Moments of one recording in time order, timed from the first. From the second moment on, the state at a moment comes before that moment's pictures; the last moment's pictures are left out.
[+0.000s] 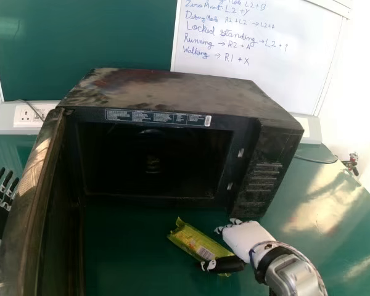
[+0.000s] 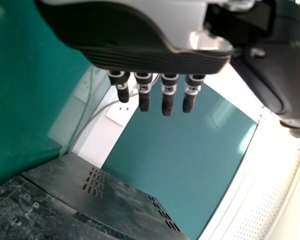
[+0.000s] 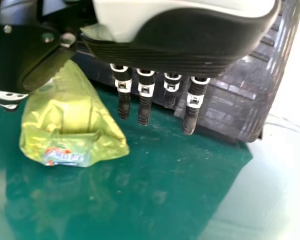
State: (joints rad) left arm -0.08 0.25 0.65 0.40 -0.69 -0.17 -0.61; right arm -0.14 -0.73 0.25 -0.44 -1.08 0.10 0.75
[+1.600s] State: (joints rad) left arm -0.06 0.25 0.65 0.38 -0.70 -0.17 -0.62; right arm -0.11 -0.59 0.32 -0.42 -1.35 0.07 0.72
